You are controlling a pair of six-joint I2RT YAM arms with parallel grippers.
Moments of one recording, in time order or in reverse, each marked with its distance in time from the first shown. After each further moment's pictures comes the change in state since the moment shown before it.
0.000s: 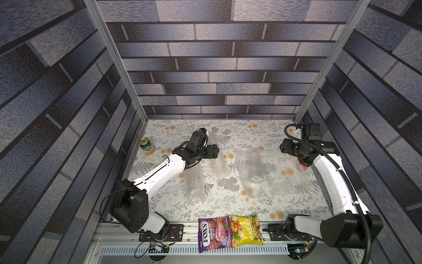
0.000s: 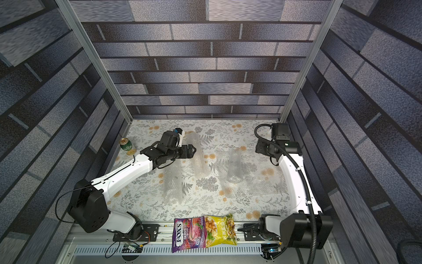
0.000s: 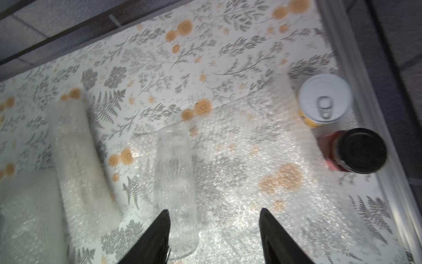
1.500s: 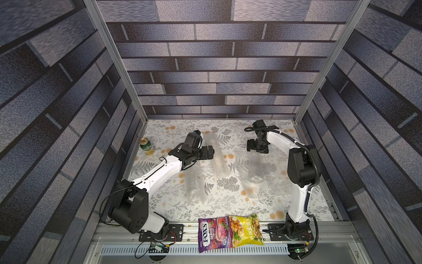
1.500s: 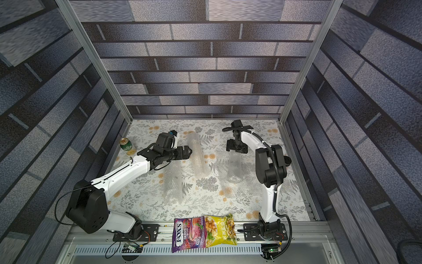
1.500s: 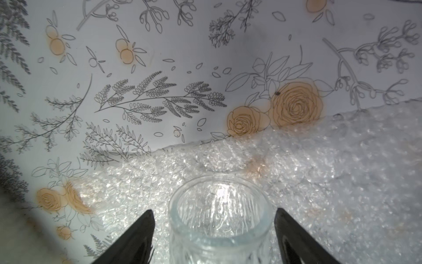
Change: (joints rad) left arm 0.077 -0.014 -0.071 0.031 0.039 0.004; right arm 0.247 0.770 0.333 0.050 0.122 0.119
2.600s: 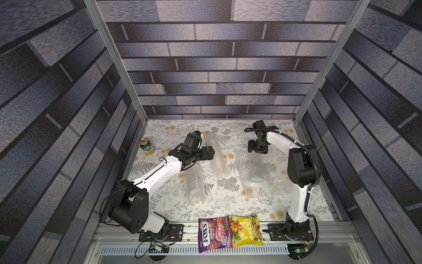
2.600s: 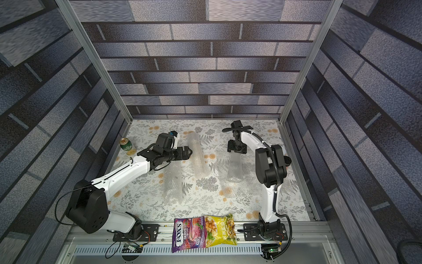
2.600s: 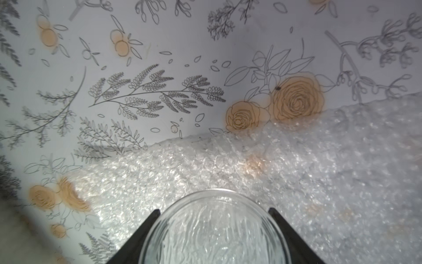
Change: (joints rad) left arm -0.009 0.000 -0.011 0.013 0.026 0.004; right arm 0.000 -0.058 -0.027 -0.006 -0.004 -0.008
